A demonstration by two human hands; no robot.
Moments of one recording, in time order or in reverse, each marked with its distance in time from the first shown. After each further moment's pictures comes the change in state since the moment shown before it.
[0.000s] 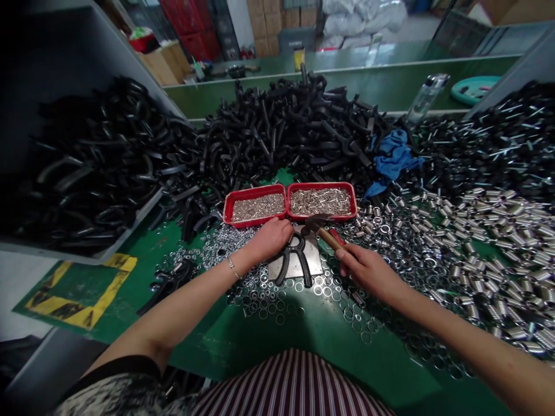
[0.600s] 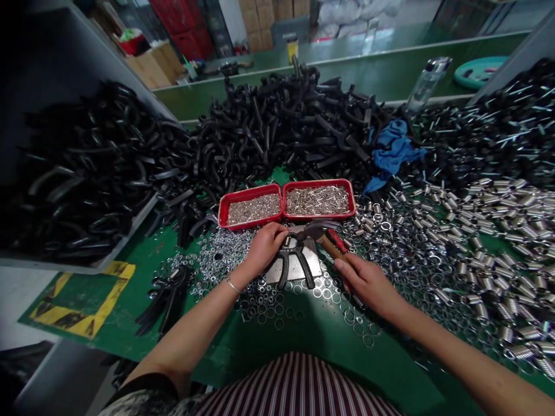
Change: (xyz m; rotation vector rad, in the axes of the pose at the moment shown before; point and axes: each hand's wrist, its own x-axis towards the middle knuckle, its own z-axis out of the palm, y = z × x) left_hand -0.008 0.015 0.013 -0.399 0.206 -0.443; right_hand -0.009 0.028 0.019 0.094 0.043 0.008
